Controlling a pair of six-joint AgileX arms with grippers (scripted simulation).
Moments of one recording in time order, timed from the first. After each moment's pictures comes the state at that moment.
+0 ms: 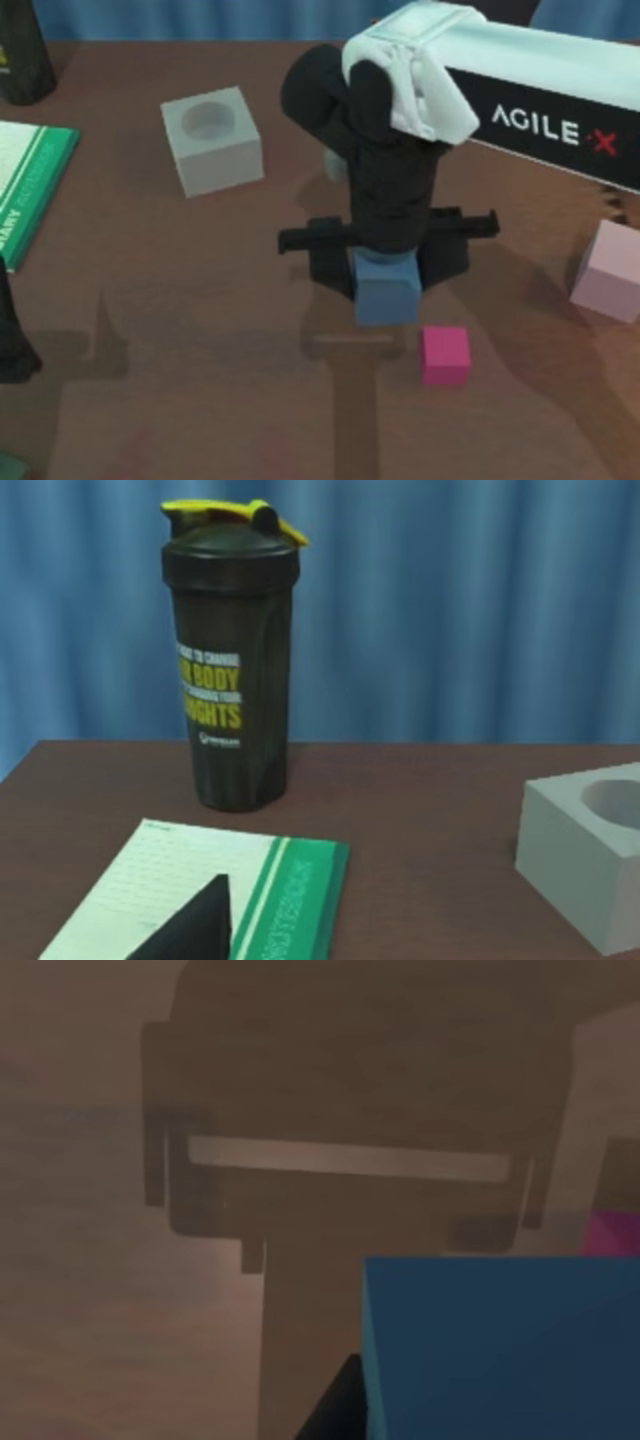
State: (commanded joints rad) left arm 0.00 0.00 0.00 0.00 0.00 0.00; right arm 0.73 2.15 1.80 -1.23 0.01 0.67
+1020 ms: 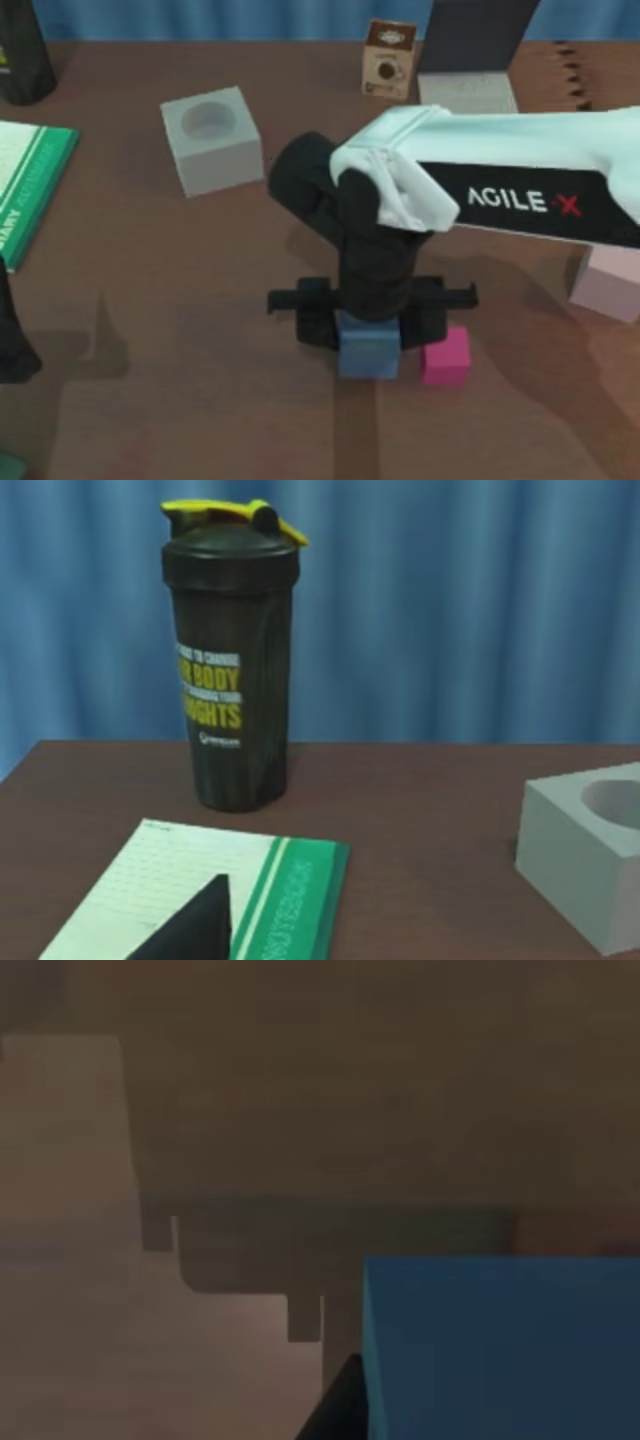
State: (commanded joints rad) left arm 0.00 0.00 0.00 0.00 0.00 0.00; right arm 0.79 2.15 1.55 -0.95 0.02 0.80
